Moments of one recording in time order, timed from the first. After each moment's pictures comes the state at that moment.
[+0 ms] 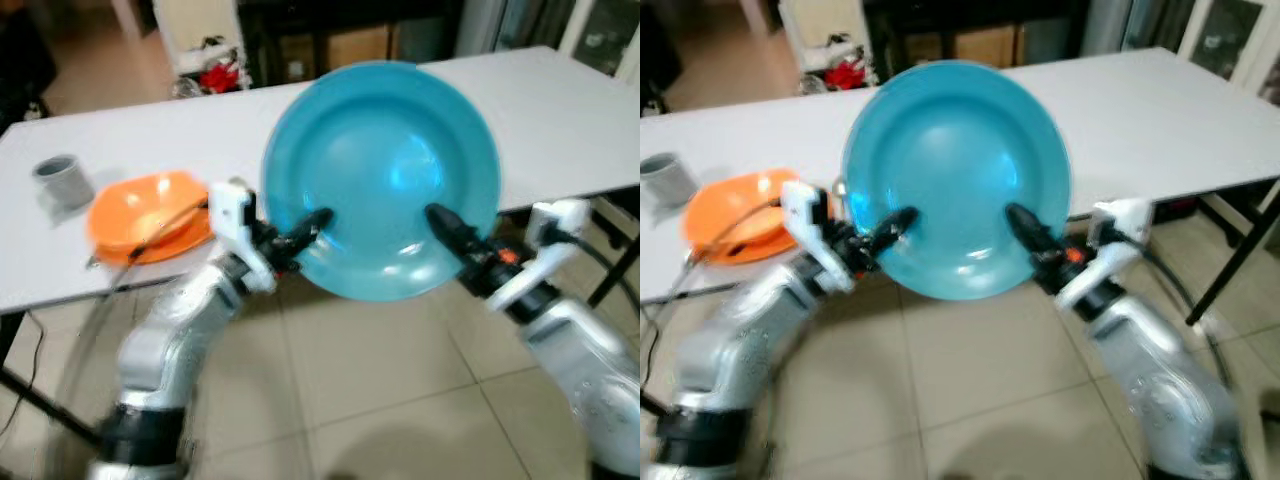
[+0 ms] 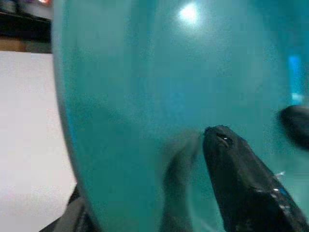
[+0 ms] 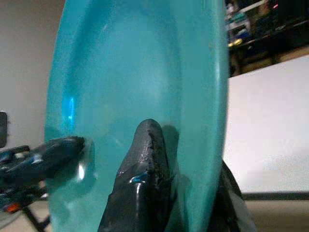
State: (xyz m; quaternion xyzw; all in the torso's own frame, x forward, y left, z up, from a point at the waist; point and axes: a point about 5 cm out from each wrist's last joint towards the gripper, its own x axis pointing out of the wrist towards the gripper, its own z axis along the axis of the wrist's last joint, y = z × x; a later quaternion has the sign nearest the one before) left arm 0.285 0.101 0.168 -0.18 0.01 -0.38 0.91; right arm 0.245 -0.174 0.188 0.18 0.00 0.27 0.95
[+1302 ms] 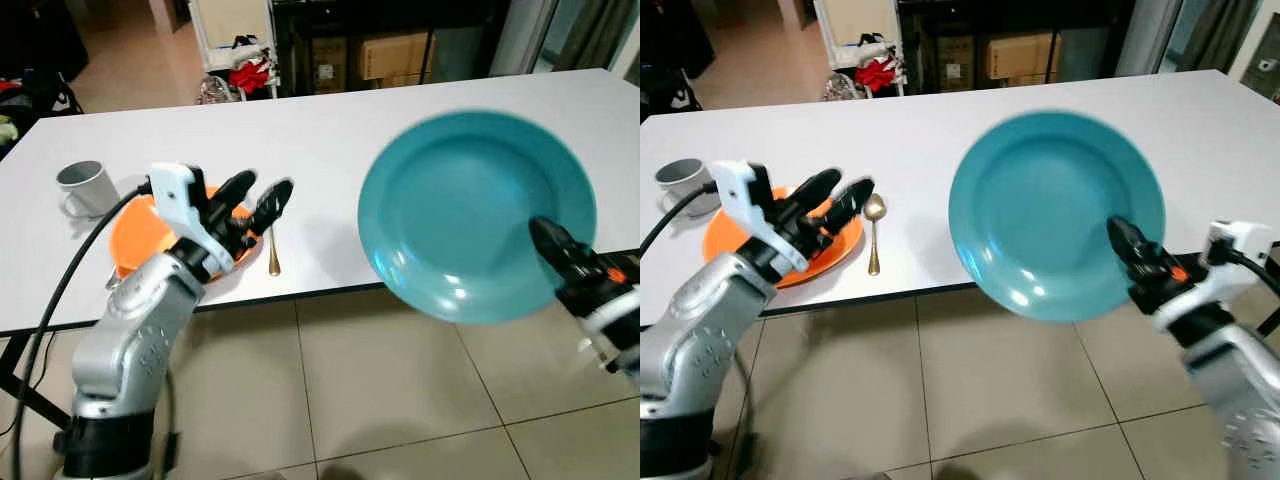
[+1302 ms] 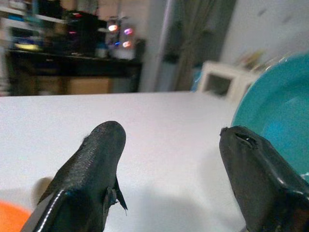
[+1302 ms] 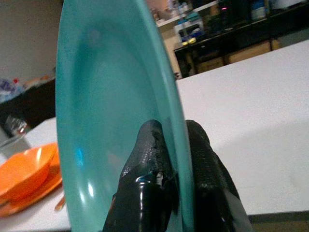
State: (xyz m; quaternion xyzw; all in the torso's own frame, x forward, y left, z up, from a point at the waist) left arm 0.282 0.152 0.189 -0.11 -0.04 -0.25 0.96; right arm 0.223 -0.241 0.190 0.17 0.00 0.13 0.98
